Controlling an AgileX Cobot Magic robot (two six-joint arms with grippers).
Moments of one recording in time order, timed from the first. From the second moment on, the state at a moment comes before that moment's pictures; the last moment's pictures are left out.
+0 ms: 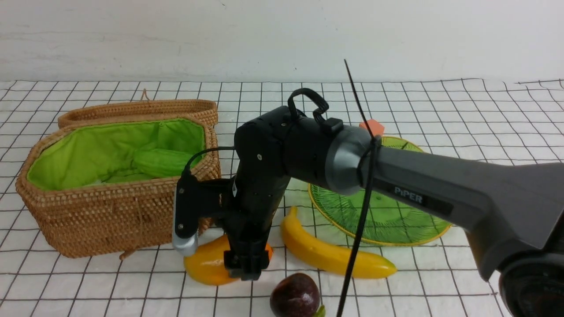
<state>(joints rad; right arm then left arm) 0.80 2.22 -1.88 0.16 0.97 -0.99 -0.02 -0.01 0.03 0.10 0.38 -0.50</state>
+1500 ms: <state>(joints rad) 0.81 2.20 -2.00 0.21 1.20 -0.87 -0.02 -0.01 0.03 0.10 0.38 -0.50</state>
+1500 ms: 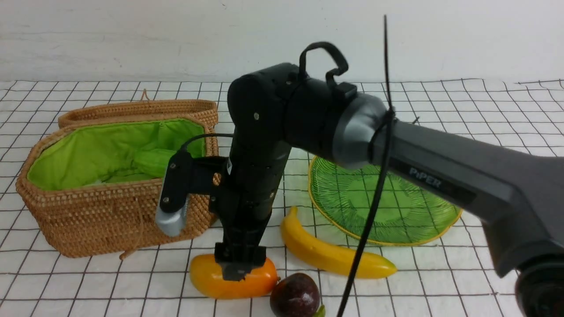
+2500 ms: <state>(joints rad) 0.52 1.95 -2.10 0.34 1.24 -0.83 -0.02 -0.01 0.03 0.10 0.38 -0.50</state>
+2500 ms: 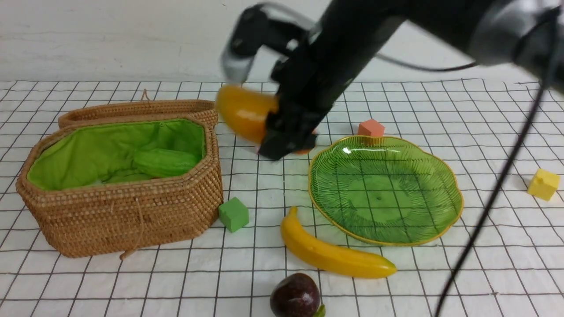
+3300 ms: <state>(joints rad) 0.26 2.16 -1.73 0.13 0.85 -0.37 -0.02 -0.01 0.03 0.10 0.38 -0.50</state>
